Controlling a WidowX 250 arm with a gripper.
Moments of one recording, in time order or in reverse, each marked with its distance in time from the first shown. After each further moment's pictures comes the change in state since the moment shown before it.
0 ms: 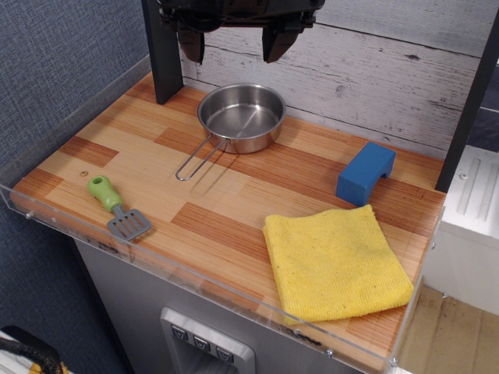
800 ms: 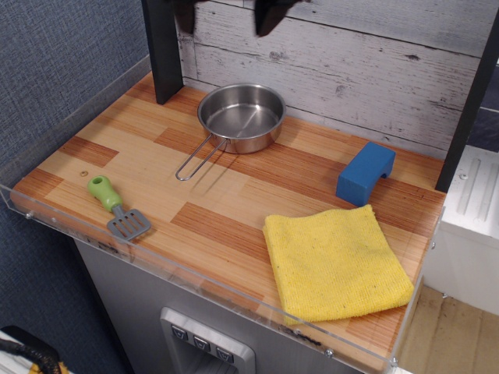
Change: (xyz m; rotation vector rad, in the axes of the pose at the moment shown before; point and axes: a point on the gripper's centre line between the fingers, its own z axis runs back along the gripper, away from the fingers) arm 0.023 -0.002 0.001 0.037 -0.028 -0.023
